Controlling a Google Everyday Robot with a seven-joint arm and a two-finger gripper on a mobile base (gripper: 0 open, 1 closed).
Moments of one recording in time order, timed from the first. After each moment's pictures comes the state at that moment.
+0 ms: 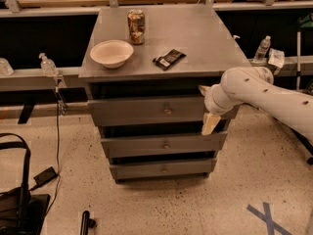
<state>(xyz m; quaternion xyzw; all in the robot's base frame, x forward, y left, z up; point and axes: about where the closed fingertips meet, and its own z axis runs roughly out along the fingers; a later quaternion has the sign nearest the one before) 0.698 -0.196 0.668 -0.70 0.66 -0.10 0.26</state>
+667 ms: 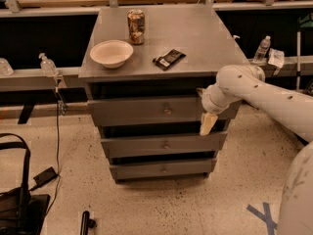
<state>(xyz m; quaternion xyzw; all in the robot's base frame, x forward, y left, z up) 0.715 -0.193 0.641 -0.70 0.67 -0.07 0.24</state>
